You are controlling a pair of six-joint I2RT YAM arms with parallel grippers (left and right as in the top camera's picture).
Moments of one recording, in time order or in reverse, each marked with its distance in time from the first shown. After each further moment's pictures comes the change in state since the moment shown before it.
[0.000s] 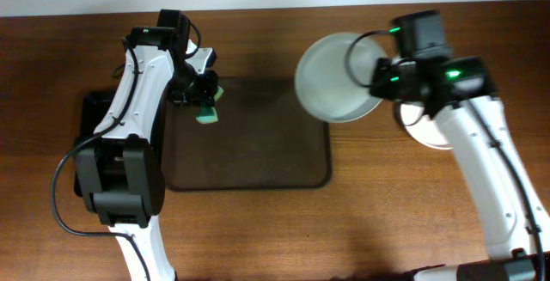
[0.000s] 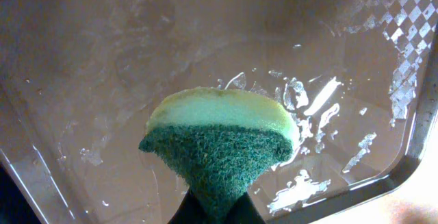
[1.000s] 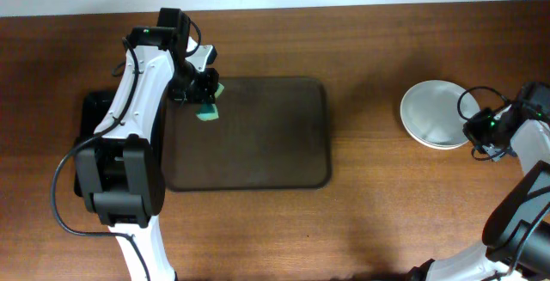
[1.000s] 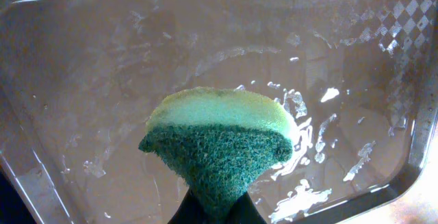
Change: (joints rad) left arm -0.001 0.000 0.000 0.034 0.000 0.000; right arm -0.713 0.237 -0.461 0.513 -0.213 -0.053
